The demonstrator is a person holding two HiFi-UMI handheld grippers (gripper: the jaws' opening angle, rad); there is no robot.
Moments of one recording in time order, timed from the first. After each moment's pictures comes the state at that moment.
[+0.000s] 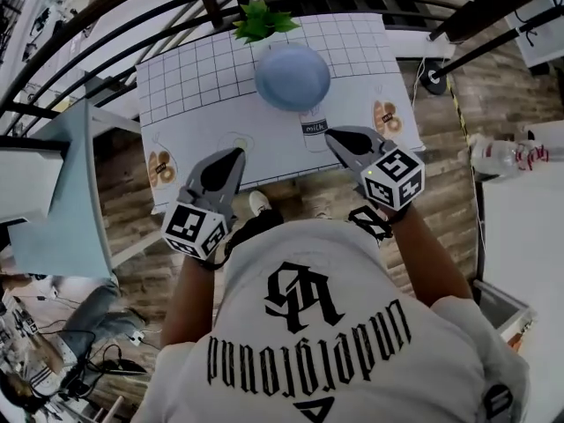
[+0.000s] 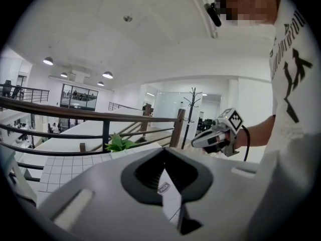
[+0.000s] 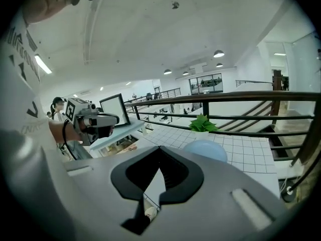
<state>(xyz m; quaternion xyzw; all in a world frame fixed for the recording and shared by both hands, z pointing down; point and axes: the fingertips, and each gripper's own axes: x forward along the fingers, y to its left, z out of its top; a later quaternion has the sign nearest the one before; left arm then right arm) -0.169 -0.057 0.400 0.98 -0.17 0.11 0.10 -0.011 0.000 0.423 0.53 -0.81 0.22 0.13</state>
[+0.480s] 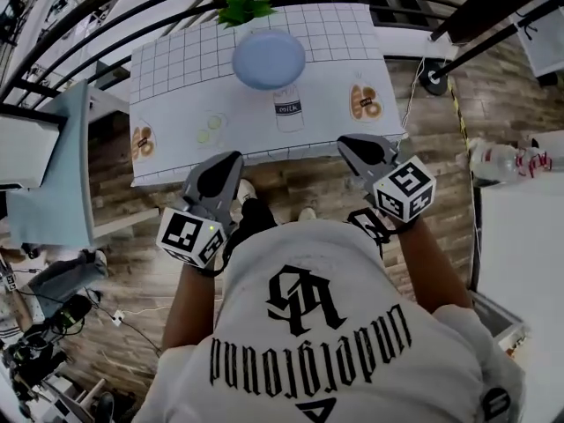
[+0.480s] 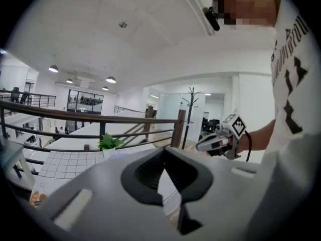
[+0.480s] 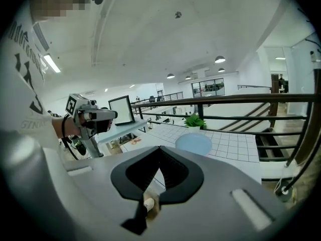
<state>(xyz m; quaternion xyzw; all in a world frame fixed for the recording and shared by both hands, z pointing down) -0.120 0.073 0.380 0.97 -0.21 0.10 0.09 0.061 0.135 0.419 0.52 -0.82 0.19 0.12</state>
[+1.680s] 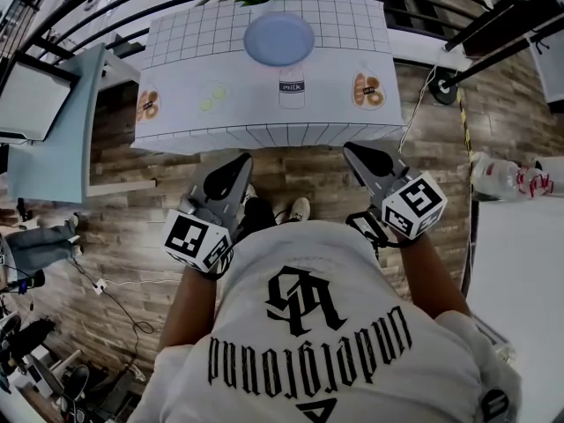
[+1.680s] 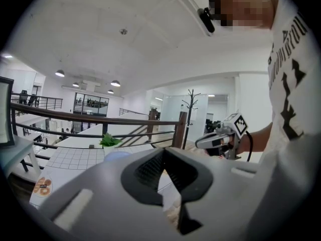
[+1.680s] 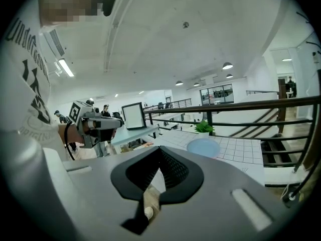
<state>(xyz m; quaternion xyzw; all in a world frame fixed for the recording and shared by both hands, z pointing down) -0.125 0.175 0.361 0.96 -0.24 0.09 0.08 0.043 0.220 0.383 0.49 -0.85 0.16 0.09</state>
